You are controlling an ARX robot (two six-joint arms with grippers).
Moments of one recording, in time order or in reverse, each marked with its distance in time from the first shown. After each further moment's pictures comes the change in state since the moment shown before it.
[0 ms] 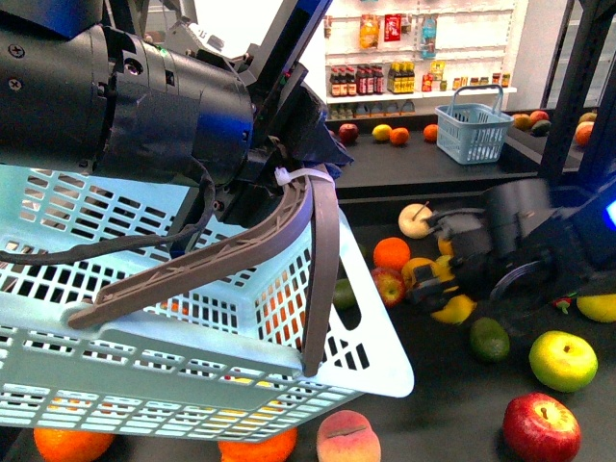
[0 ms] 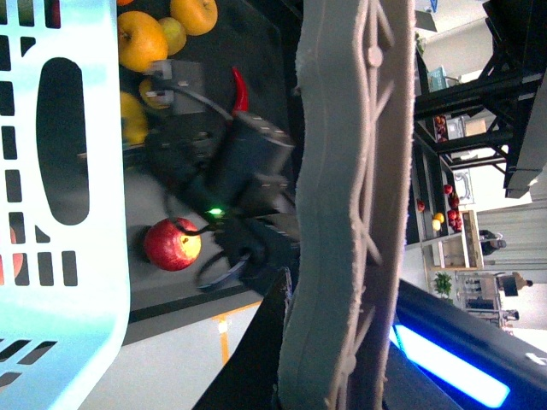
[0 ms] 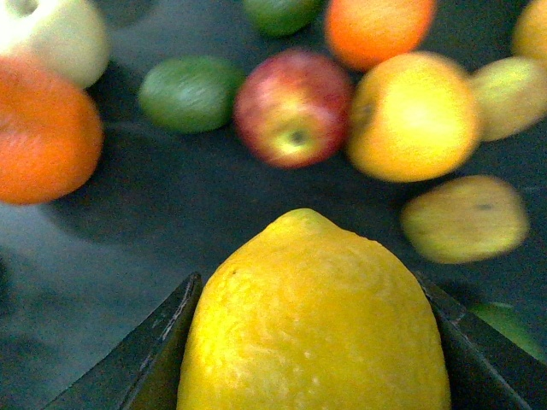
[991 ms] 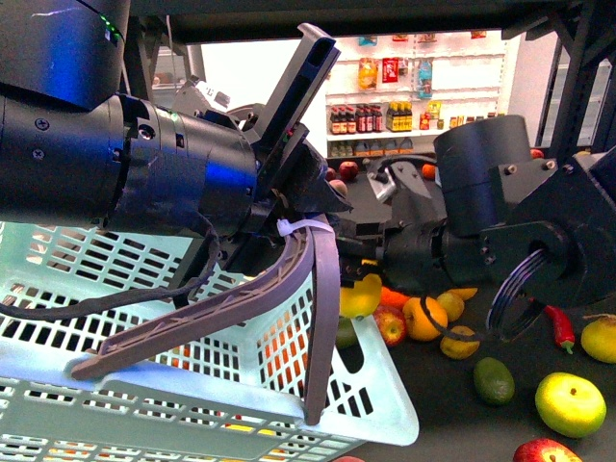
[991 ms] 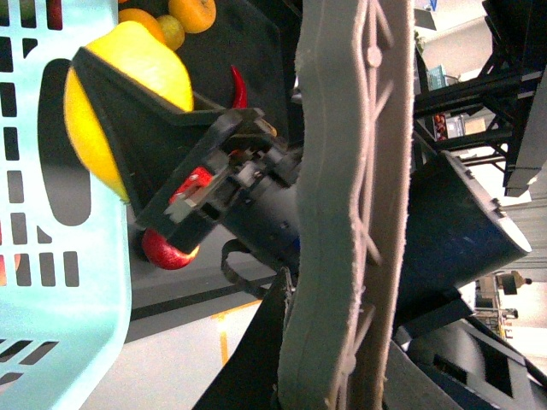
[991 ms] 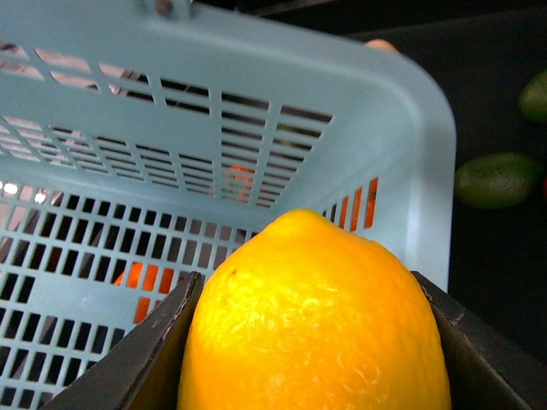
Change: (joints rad) left arm 0.000 0.000 0.000 0.000 0.000 0.000; right arm 0.237 -0.399 -0.347 0.147 -0.180 0.446
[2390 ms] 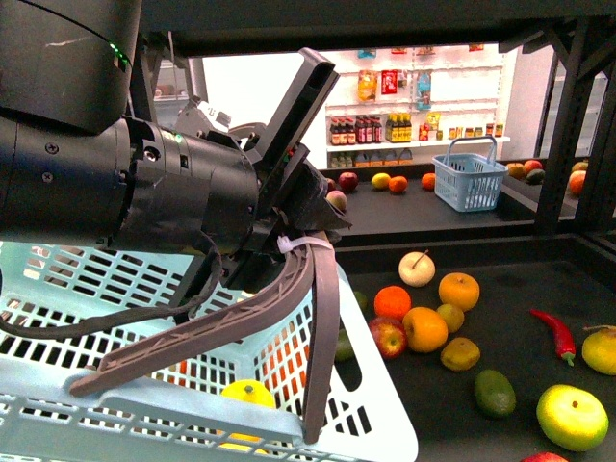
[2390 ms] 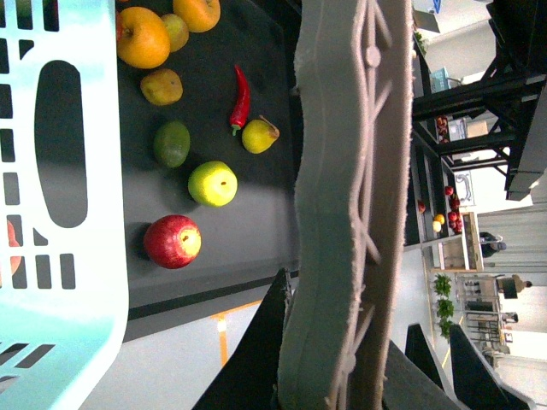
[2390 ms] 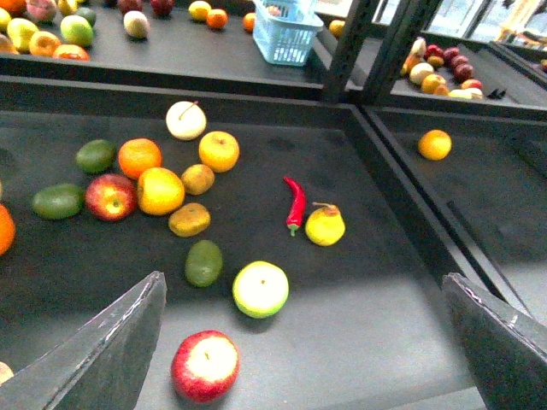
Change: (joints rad) left arm 0.000 0.004 0.000 -0.001 0.000 -0.010; right arm -0.095 -1.147 -0.954 0.014 0.834 -0.421
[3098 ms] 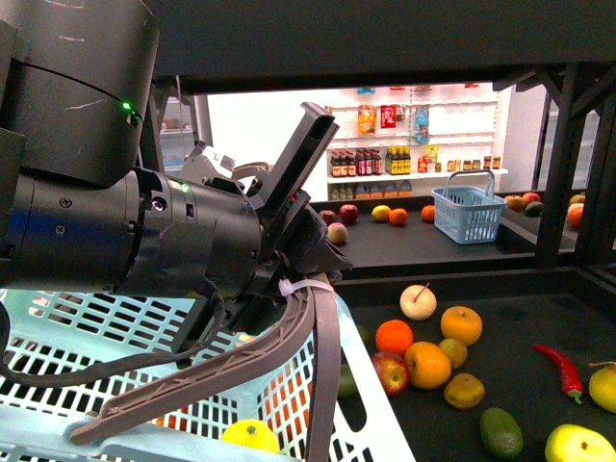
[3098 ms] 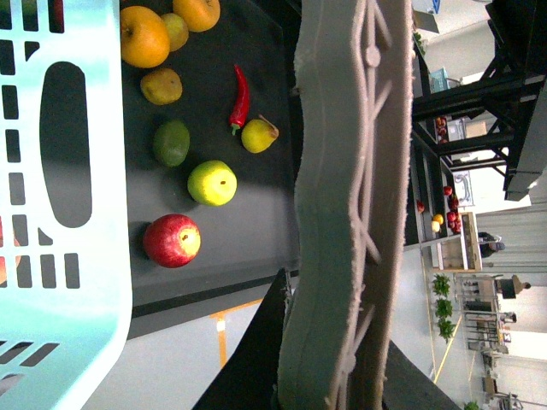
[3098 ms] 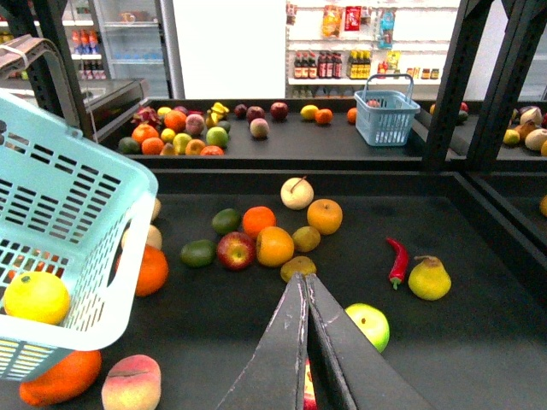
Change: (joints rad) left arm 0.000 0.000 0.000 0.000 0.000 -0.001; right arm -0.177 -0.790 -0.299 -0.292 -0.494 0.116
